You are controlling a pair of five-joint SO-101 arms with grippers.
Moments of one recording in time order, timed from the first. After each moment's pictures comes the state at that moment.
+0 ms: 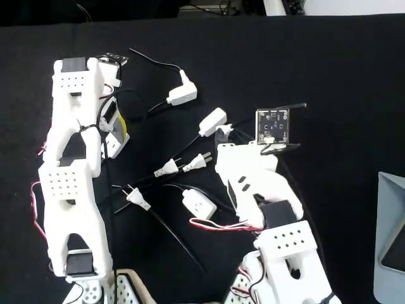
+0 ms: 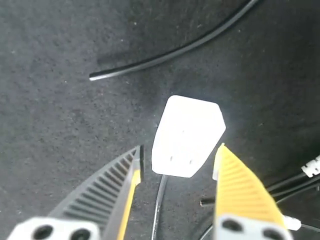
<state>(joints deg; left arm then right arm) -9.7 44.7 -44.1 99.8 -24.7 -13.8 -63.1 74.4 26.9 -10.4</state>
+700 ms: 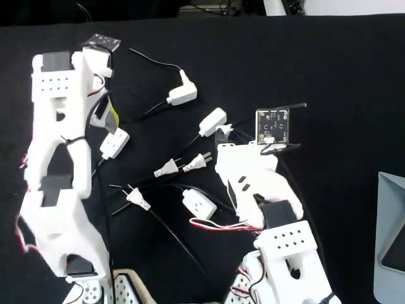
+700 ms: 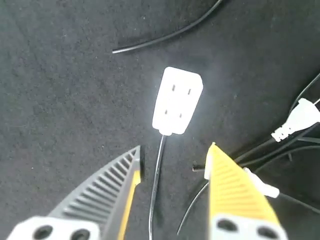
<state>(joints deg) -9.7 18.1 -25.1 97.0 -24.6 -13.8 -63.1 74.4 26.9 -10.4</state>
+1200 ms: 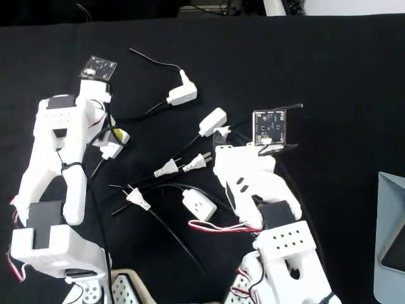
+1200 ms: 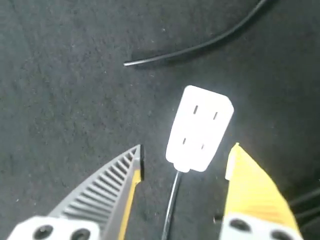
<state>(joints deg) -11.5 2.3 15.6 60.4 -24.5 -14.6 -63.1 75.0 26.9 -10.4</state>
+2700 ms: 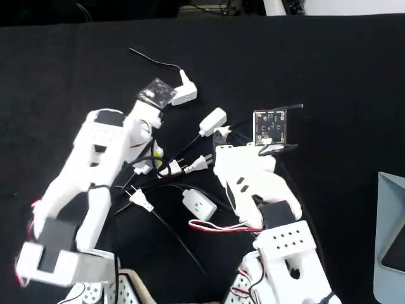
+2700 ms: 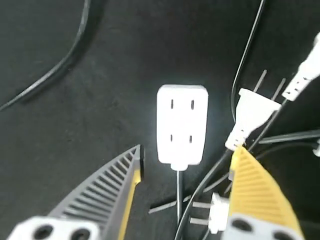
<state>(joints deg) 5.4 -6.9 26.2 61.1 -27.6 -14.6 -63.1 75.0 26.9 -9.4</state>
